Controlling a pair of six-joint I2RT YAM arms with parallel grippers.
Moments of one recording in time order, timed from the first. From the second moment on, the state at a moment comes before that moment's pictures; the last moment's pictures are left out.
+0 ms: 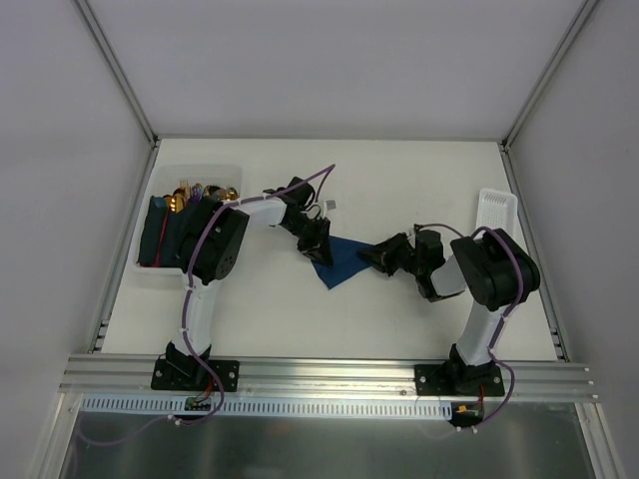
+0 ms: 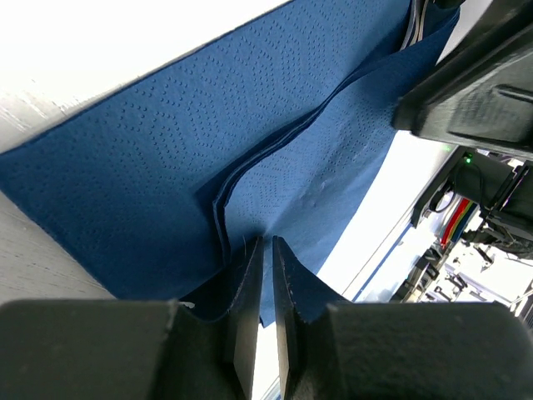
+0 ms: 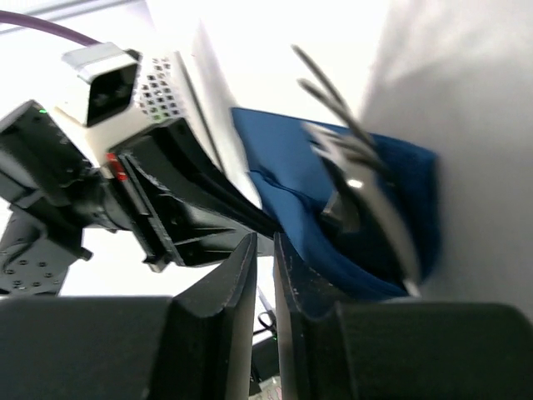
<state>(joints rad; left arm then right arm) -0.51 2.17 1.43 -0.51 0.76 -0.33 0.31 1.85 0.43 0.96 -0.52 1.42</state>
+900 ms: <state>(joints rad) -0.51 2.13 1.43 -0.52 0.74 -0.29 0.31 1.77 0.49 0.67 -0.47 1.29</state>
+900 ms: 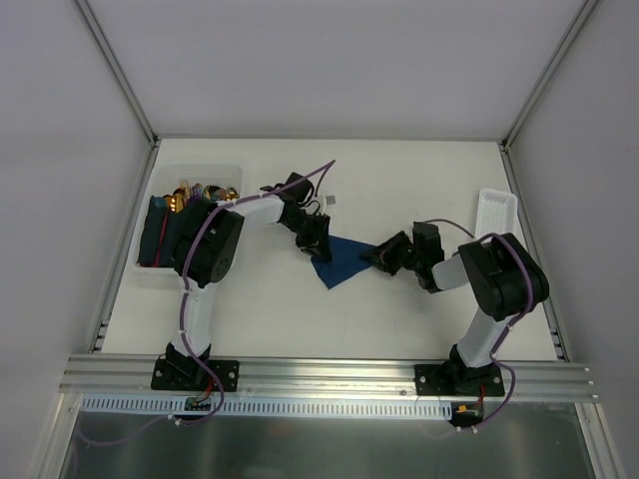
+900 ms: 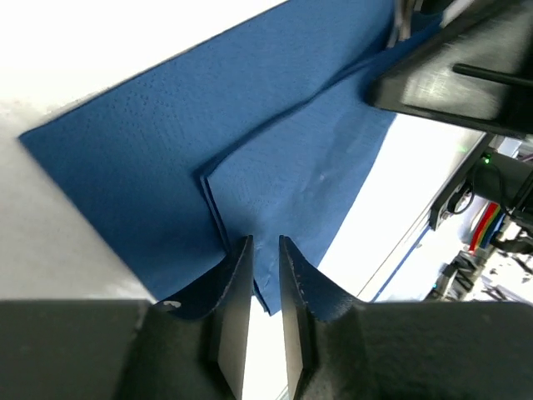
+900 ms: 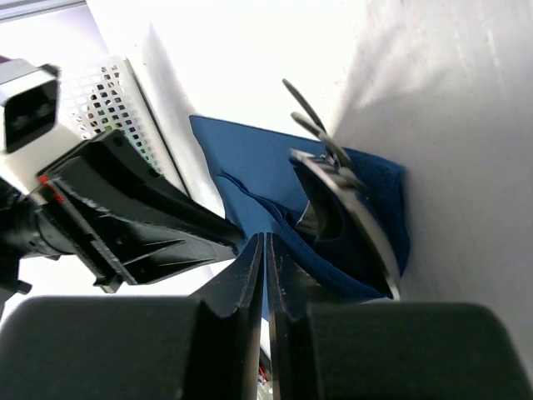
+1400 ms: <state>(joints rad) -0.49 1.94 1.44 -0.52 0.51 -0.21 0.31 1.79 0.55 0.59 -0.45 1.27</state>
